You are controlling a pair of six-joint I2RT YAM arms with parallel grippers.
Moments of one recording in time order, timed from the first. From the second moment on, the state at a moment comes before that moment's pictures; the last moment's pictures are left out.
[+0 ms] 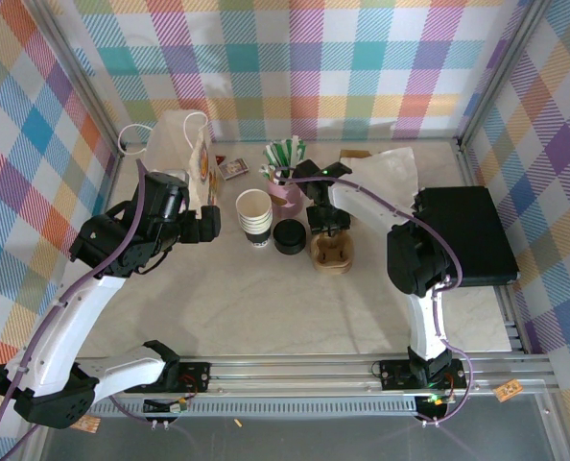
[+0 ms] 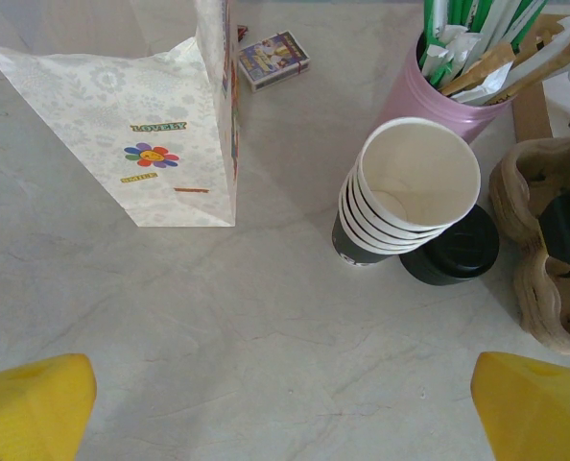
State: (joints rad) left arm -0.55 1.09 1.51 -1.23 -0.33 -0.41; right arm 0.62 2.06 1.78 -1.20 0.22 0.47
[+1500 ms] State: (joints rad) left arm -0.55 1.09 1.51 -1.18 -0.33 -0.42; right arm 0.62 2.06 1.77 -1.22 0.22 0.46
